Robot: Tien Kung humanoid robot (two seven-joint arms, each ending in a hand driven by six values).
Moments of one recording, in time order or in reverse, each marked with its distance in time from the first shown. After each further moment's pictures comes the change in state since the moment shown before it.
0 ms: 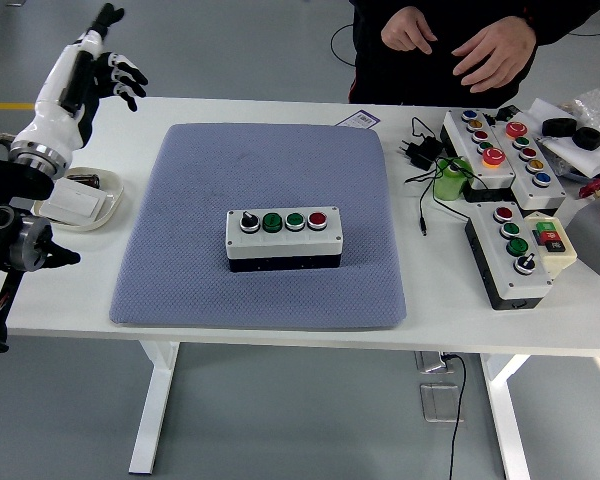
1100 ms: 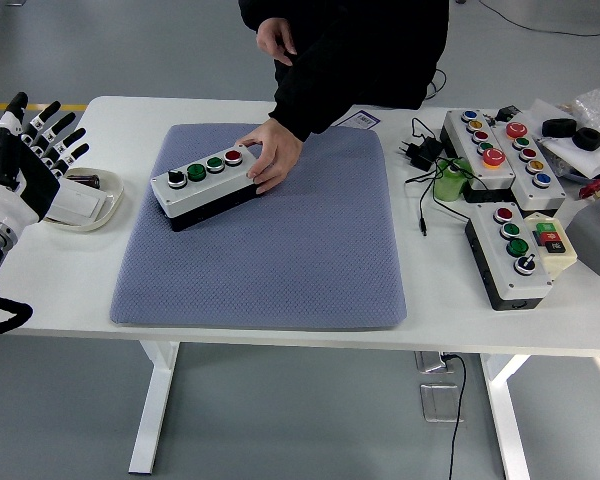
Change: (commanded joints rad) left arm 0.162 0.020 -0.056 0.074 -0.301 -0.174 -0.001; right arm -0.014 0.003 -0.024 0.000 0.026 0.002 -0.002
